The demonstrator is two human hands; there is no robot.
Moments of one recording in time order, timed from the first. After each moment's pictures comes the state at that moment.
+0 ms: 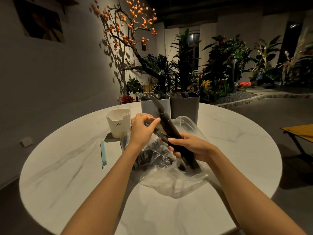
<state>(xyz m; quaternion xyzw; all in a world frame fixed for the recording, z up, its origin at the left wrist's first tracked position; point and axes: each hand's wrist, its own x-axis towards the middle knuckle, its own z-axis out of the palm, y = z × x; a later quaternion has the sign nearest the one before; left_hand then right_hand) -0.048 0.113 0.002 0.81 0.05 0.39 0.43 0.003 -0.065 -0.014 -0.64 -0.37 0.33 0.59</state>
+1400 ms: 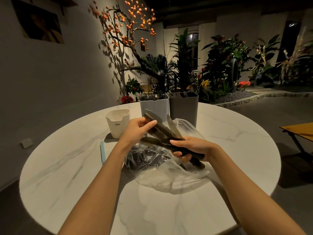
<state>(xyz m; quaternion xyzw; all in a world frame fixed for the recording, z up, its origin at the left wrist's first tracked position) -0.073 0.124 0.019 0.83 0.01 0.23 0.51 0.001 -0.074 -0.008 -0.65 -0.33 0.42 0.54</state>
